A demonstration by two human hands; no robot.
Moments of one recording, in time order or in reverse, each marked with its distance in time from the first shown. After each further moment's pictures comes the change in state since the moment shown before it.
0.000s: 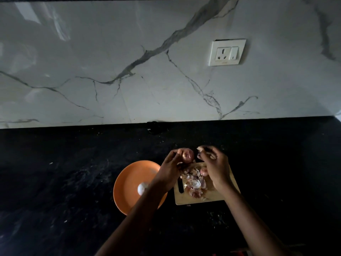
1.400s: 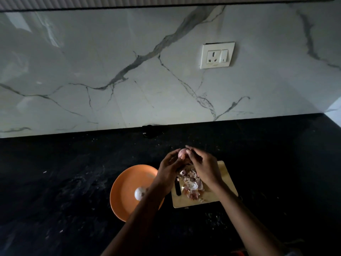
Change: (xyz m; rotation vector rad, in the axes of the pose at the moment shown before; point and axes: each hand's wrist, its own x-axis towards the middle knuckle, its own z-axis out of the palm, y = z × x) left_hand -0.002 -0.002 0.004 0.096 -0.032 0.119; right_hand 0.001 -0.006 0.004 -0.394 -0.171 -0.251
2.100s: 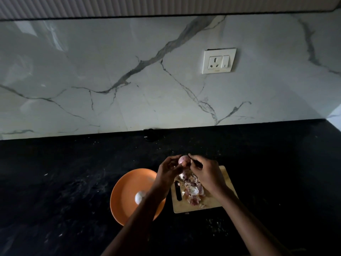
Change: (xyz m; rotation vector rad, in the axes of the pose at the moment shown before) left_hand 0.003 0.000 -0.010 0.175 0.043 0.051; right_hand -0.001 0.009 -0.004 -0.135 0.013 -0.141
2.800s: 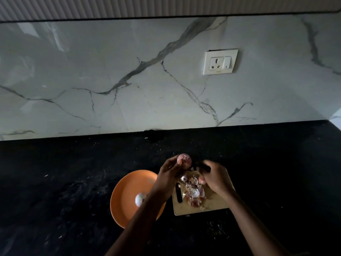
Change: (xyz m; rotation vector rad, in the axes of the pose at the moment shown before) left_hand 0.005 -0.004 0.002 -0.304 -0.008 -0.078; right_hand 0.001 0.023 -0.007 0.019 -0.147 0.345
